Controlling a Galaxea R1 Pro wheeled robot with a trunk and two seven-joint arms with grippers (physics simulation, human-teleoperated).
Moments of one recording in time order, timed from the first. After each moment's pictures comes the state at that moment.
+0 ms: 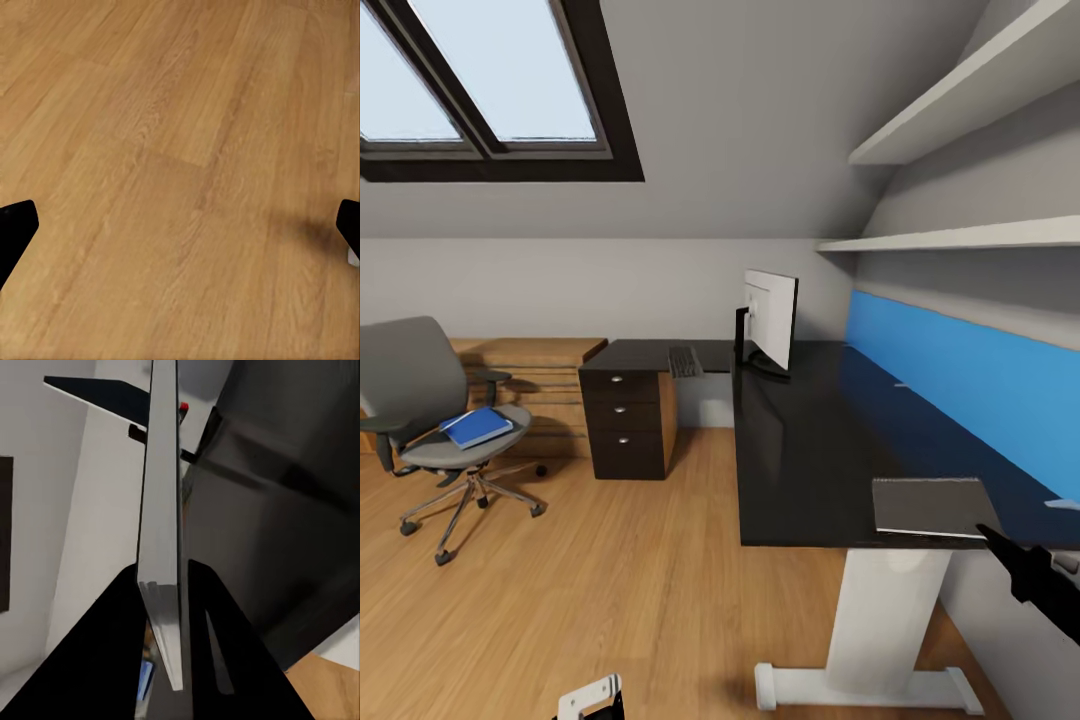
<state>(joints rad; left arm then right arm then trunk) 0.07 -0.11 -0.08 -1.08 0.19 0.06 0.35 -0.36 -0.26 -0.88 -0.98 -0.58 0.85 0.84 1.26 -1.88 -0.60</state>
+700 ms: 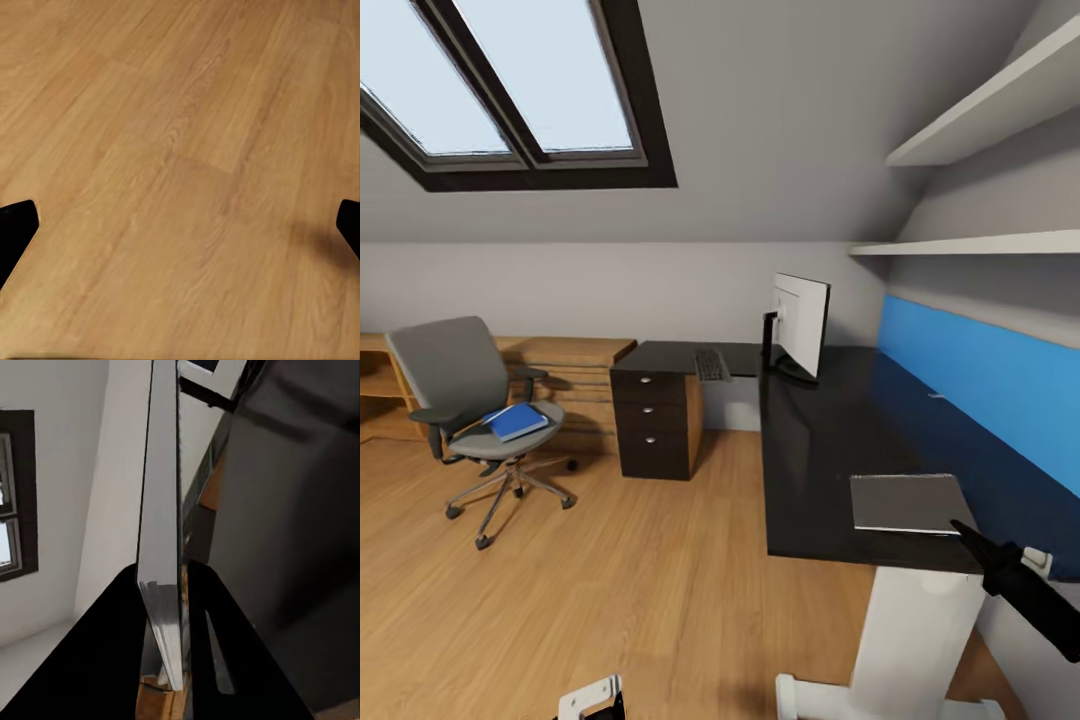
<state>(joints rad) 0.07 -0.11 -0.08 -1.07 0.19 0.06 0.35 -0.36 -0.19 -0.85 -1.02 -0.58 0.84 0.85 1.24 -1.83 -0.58</state>
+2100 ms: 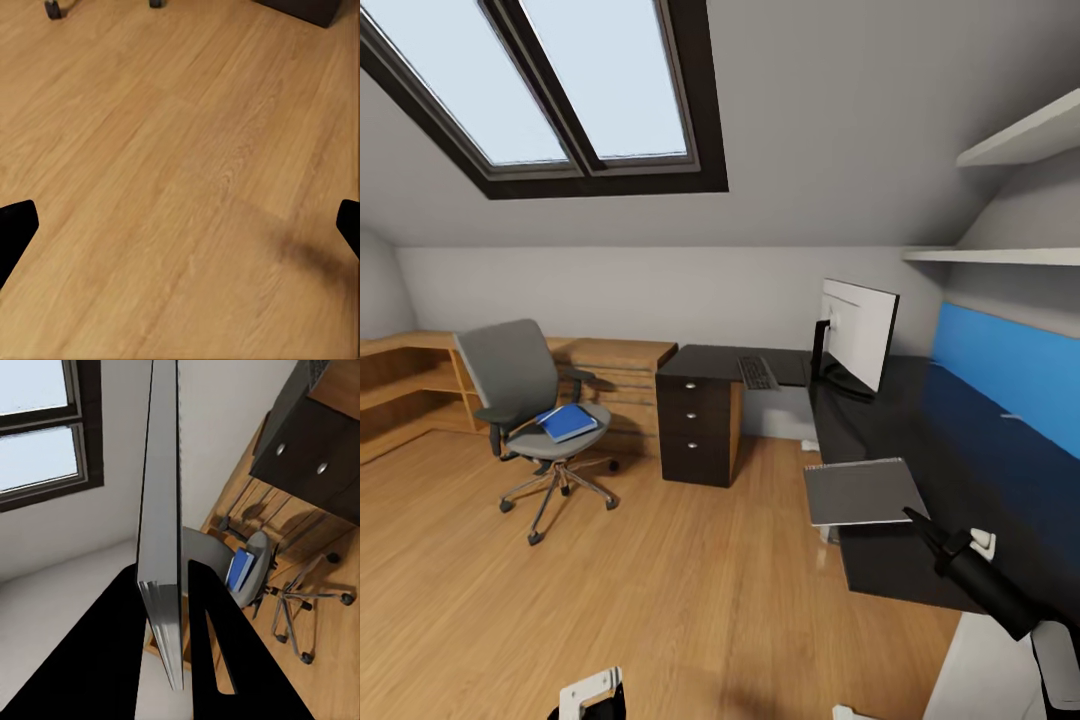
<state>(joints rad) 0.07 -0.11 -0.08 -1.10 0.19 0.06 0.35 -0.36 -0.13 -0.70 -1.06 -0.57 0.85 0.98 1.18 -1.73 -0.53</state>
